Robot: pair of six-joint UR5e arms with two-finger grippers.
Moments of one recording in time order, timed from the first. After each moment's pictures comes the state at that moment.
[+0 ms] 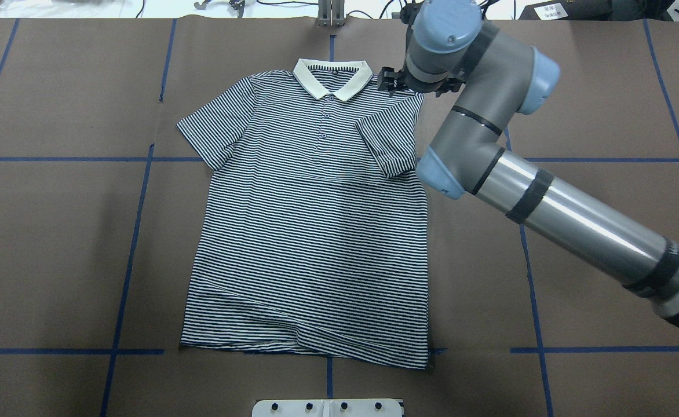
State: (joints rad) left arm -1.29 -1.72 -1.50 -2.47 -2.33 -0.46; right arm 0.92 -0.90 1.44 -1.35 1.92 0.85
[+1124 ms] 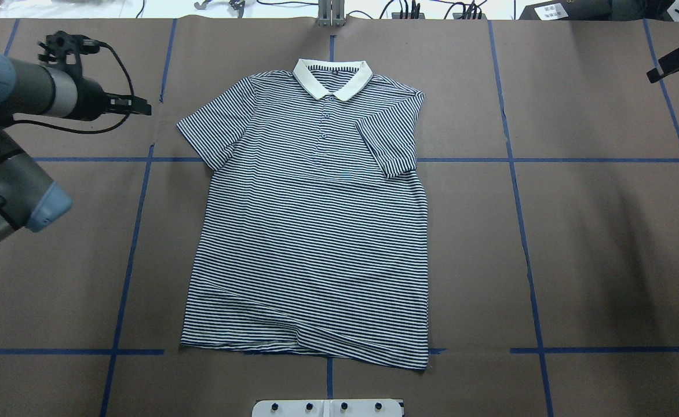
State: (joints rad) left arm -0.87 -2.05 -1.23 -2.47 -1.81 -1.00; right arm 1.40 -1.31 1.56 -1.35 2.38 0.14
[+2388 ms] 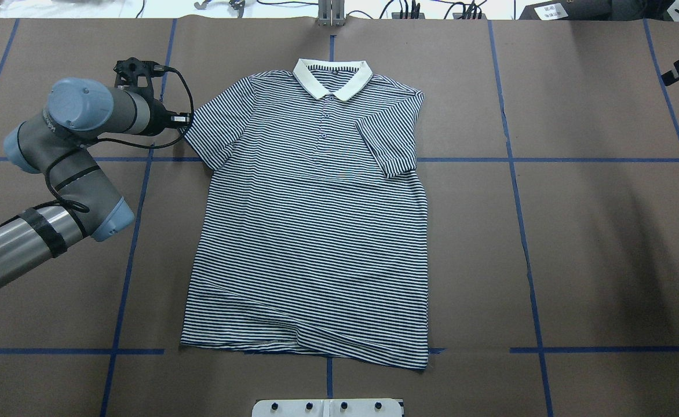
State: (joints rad) left arm -0.82 -2.11 -1.15 -2.47 -1.77 -1.01; right arm 1.40 -1.31 1.55 -1.35 2.37 0.14
